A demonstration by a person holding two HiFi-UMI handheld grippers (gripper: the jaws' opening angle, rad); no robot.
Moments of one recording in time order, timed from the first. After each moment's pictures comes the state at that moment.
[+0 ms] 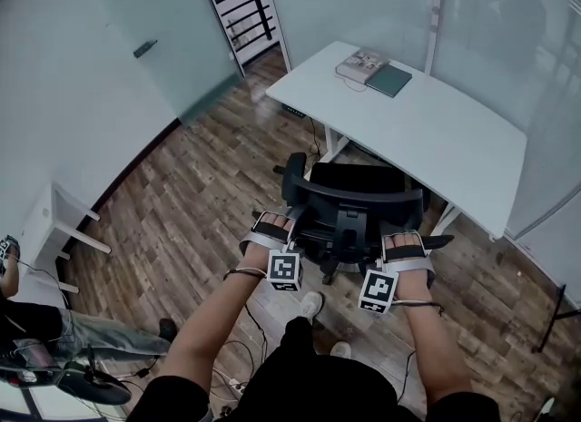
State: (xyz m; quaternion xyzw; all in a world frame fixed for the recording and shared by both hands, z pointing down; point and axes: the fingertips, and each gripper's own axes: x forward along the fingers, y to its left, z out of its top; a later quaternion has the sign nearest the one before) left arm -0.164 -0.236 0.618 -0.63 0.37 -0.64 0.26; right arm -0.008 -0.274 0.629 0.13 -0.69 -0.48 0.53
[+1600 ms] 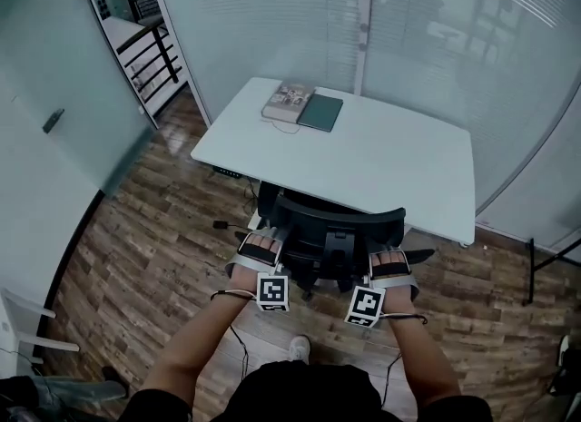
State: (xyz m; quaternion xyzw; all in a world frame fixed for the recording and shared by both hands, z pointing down) left arm -0.200 -0.401 0.621 -0.66 0.28 -0.59 0.37; right arm -0.036 -0.392 0.634 0.25 -0.66 -0.38 0.60
